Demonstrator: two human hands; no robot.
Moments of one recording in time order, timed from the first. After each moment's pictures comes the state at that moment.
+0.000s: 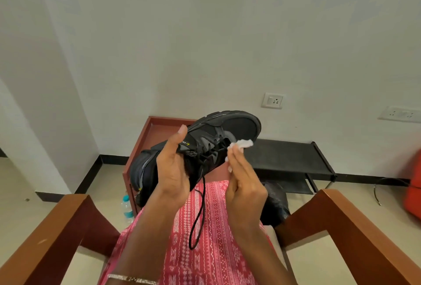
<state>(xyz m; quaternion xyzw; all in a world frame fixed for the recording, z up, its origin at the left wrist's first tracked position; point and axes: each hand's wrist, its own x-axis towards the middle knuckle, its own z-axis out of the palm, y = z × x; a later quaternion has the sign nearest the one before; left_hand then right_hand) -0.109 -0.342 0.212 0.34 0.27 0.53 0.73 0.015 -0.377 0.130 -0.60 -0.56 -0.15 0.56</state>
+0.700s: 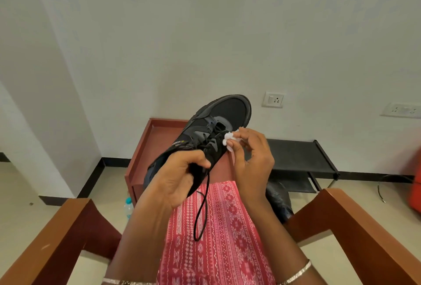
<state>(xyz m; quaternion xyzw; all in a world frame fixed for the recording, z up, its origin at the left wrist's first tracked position) -0.118 -0.327 0.204 0.36 0.31 0.41 0.78 0.040 -0.339 0.161 -0.56 -0.52 -0.06 0.64</state>
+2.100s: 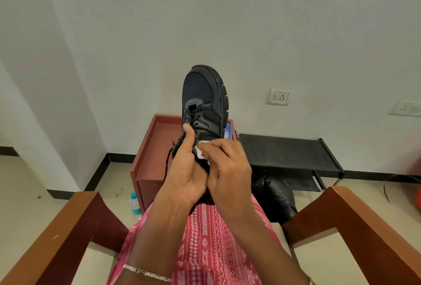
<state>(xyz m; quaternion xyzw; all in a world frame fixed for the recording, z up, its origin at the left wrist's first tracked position) -0.103 -0.323 0.196 0.15 0.21 0.47 0.85 -0.022 -0.368 0.177 -0.56 -0.64 -0.13 0.51</state>
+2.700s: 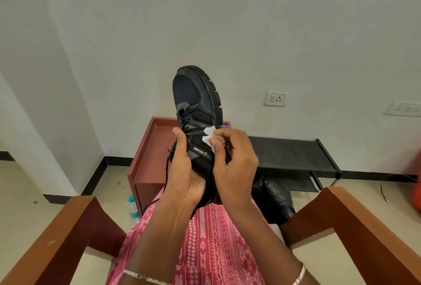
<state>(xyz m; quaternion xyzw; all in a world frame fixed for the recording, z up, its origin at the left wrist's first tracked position) -0.093 -0.329 0.197 0.14 0.19 0.52 0.82 -0.015 -0.357 0.189 -0.54 -0.54 -0.06 0.64</state>
